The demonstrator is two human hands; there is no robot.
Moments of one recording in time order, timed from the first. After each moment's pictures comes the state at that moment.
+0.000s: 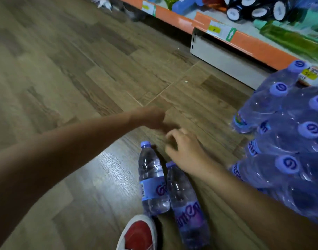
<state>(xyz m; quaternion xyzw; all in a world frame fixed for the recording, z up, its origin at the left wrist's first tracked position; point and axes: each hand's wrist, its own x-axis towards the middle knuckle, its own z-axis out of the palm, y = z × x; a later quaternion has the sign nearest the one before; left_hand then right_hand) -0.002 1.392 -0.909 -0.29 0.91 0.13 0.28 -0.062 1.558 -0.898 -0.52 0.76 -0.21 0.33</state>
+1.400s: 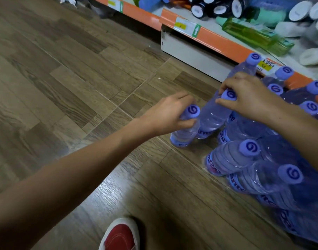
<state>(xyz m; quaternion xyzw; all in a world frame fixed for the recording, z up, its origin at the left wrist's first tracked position) -0.058 1.483 -0.860 -0.12 0.96 0.24 -0.10 -0.228 1.592 -0.828 -0.56 0.82 -0.08 0.08</state>
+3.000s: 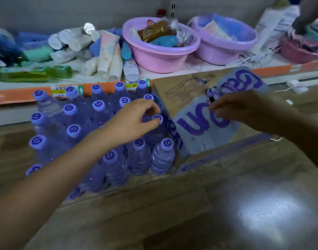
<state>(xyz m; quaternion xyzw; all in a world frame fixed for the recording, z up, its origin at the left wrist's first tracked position) -0.212 1.710 -0.790 0.24 0.91 0.34 -0.02 -0.210 2.003 -0.711 -0.13 0.96 -0.19 0.13</state>
